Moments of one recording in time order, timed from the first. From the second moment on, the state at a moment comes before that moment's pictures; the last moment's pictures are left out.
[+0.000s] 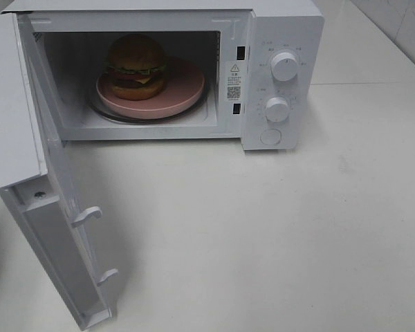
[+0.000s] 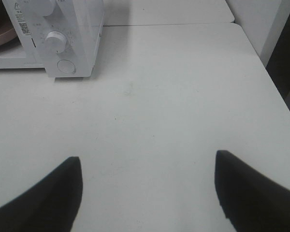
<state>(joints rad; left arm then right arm) 0.00 0.93 -0.18 0.01 -0.40 -0.03 0.05 0.00 -0.50 -0.07 1.00 0.05</state>
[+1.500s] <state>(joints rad) -0.48 1.60 -0.48 -0.05 -0.77 -0.15 0.05 0.00 -0.50 -0.07 1.00 0.05</state>
